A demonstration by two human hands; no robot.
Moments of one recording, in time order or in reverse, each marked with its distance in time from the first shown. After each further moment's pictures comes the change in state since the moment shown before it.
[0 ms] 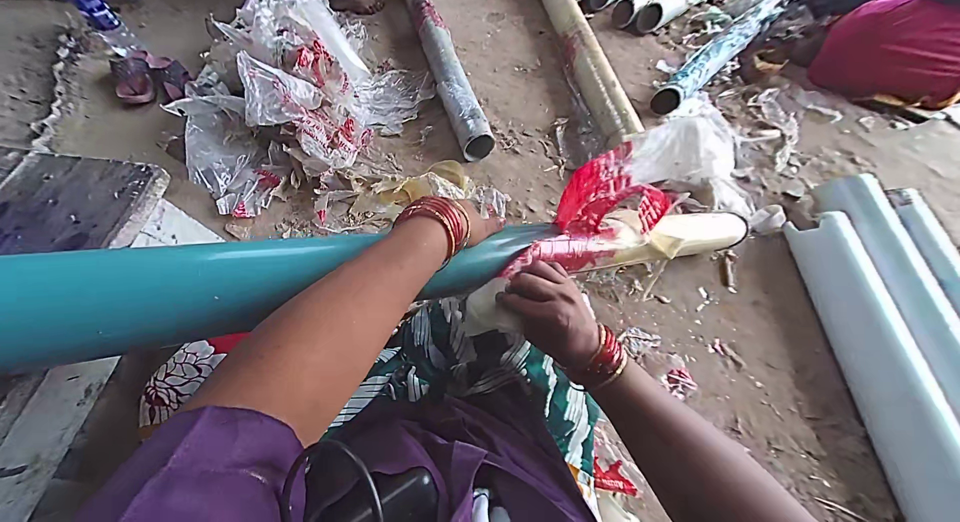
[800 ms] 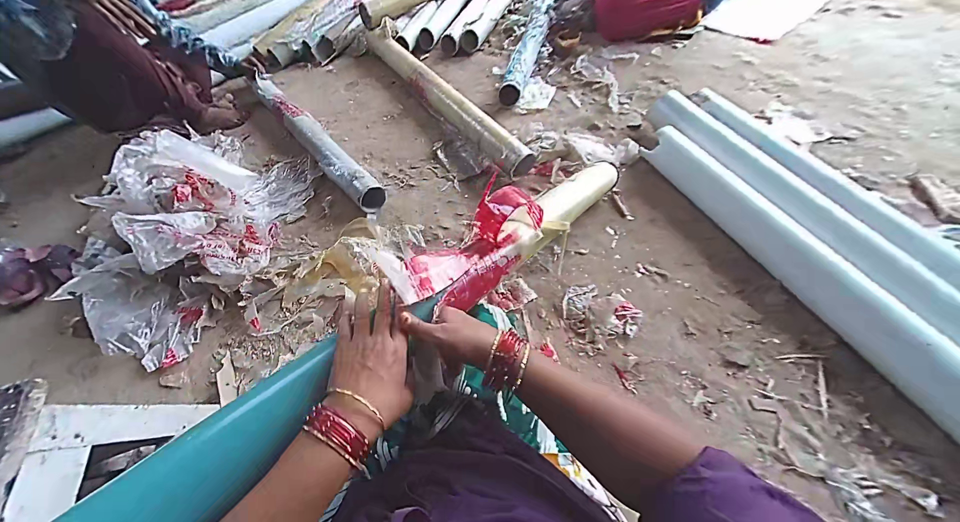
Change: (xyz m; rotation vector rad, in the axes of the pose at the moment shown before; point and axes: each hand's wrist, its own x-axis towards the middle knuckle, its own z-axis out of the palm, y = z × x) left_hand -0.054 -0.016 0.091 0.607 0.360 0.363; right_hand 0.032 -0.021 -0.024 0.780 -0.477 1.491
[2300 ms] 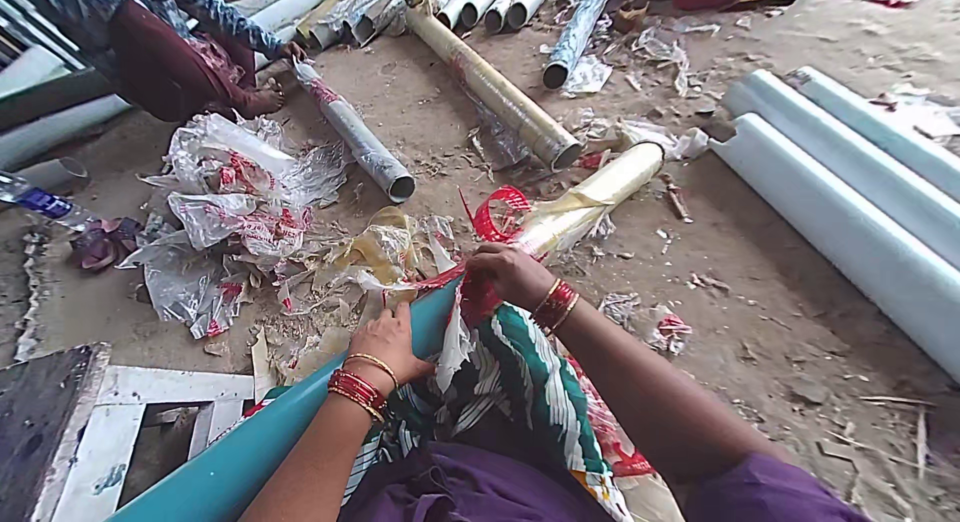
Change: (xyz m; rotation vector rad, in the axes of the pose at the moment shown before) left_hand 0.041 -0.017 -0.004 -0.169 -0.481 -0.330; right_hand 0.077 0.051 -0.079 -0.604 0.440 -0.988
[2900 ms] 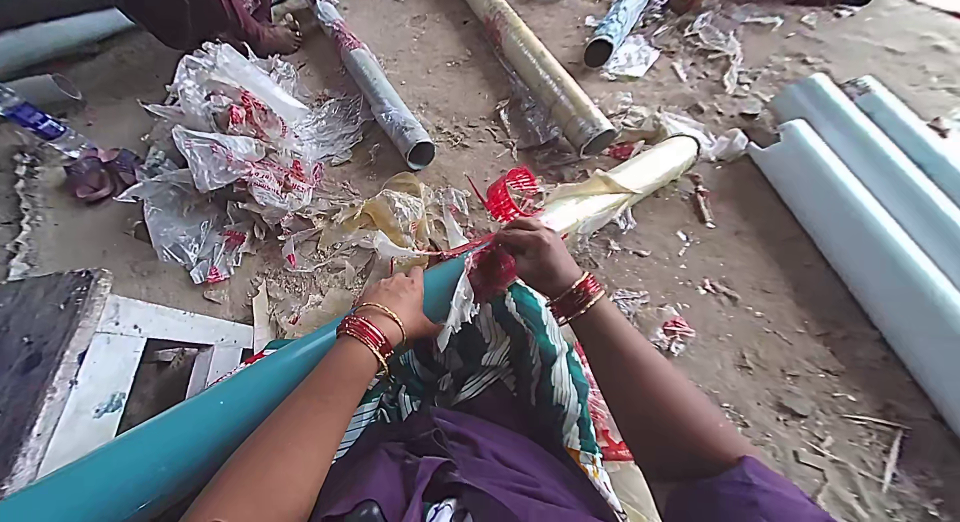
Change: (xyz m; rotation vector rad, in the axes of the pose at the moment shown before) left_hand 0.009 -0.009 0.002 -0.097 0.020 0.034; right_hand -0.009 -0.006 0.007 -0.027 0.178 0.015
